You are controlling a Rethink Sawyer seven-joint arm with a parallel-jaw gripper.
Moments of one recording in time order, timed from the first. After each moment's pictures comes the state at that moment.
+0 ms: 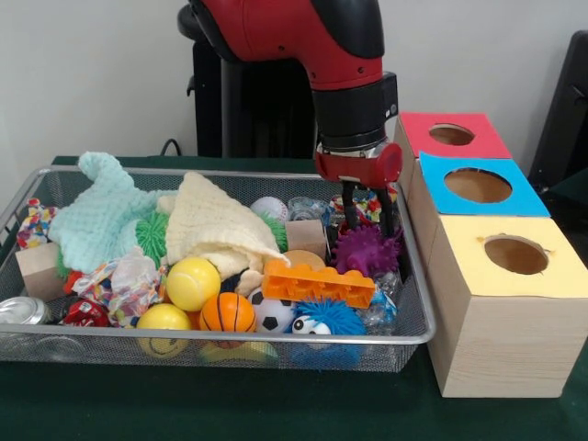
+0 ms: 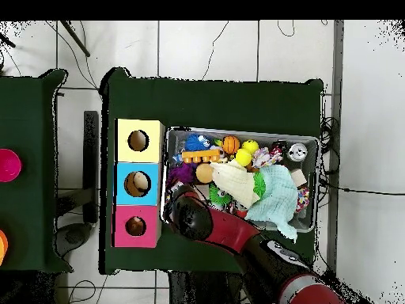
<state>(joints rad) -0.47 -0.56 0.31 2.10 0.09 -0.11 2.13</state>
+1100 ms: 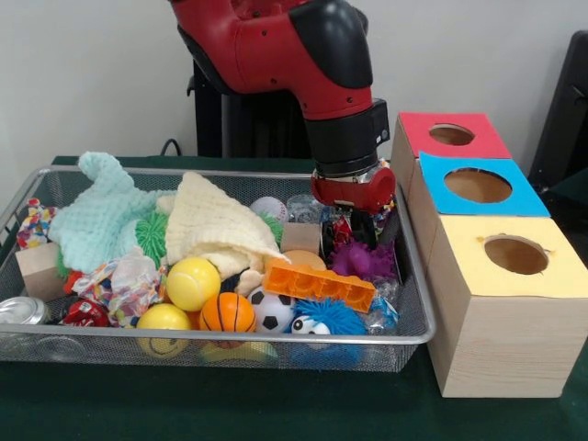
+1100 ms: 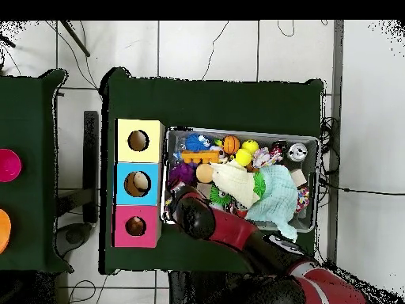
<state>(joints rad) -0.52 -0.43 0.34 2.06 0.03 -0.18 2.13</state>
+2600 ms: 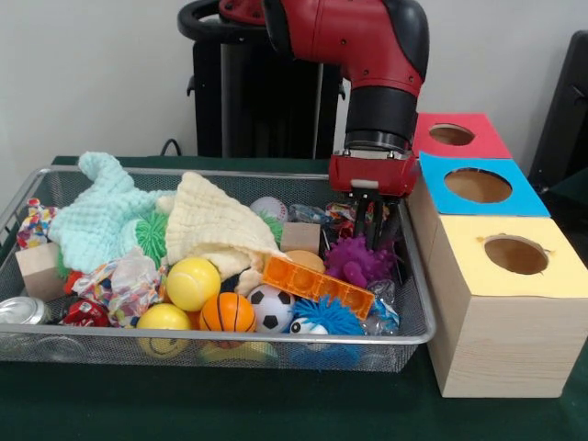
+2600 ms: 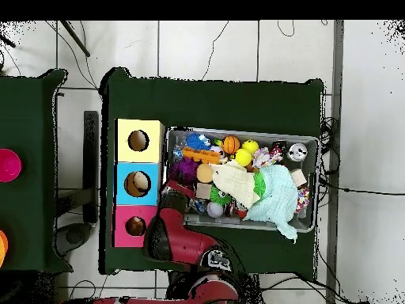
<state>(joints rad) -0.02 -0.43 -0.07 2.06 0.17 -0.75 2.13</state>
